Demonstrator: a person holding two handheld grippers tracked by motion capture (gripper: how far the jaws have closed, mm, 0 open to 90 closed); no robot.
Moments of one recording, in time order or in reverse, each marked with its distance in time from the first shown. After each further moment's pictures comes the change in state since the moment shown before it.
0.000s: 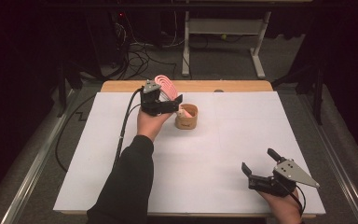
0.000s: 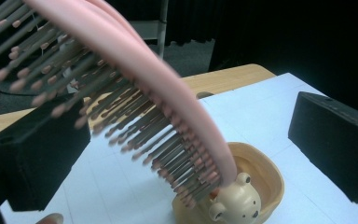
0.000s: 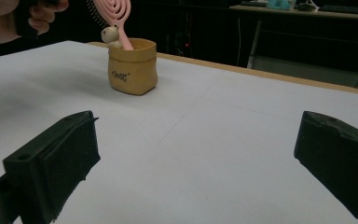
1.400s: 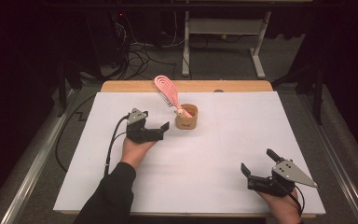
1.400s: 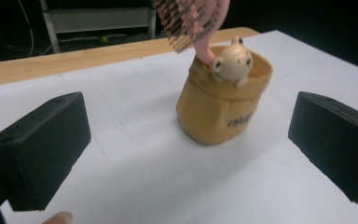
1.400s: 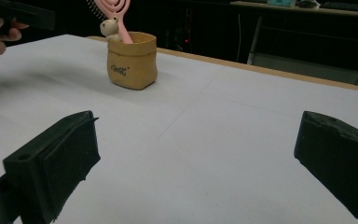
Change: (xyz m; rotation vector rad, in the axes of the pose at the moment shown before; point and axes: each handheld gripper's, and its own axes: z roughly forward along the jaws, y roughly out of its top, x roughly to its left) left arm 0.014 -0.082 -0.055 0.025 -0.043 0.055; right arm 0.001 -0.003 0.002 0.016 -0.003 -0.012
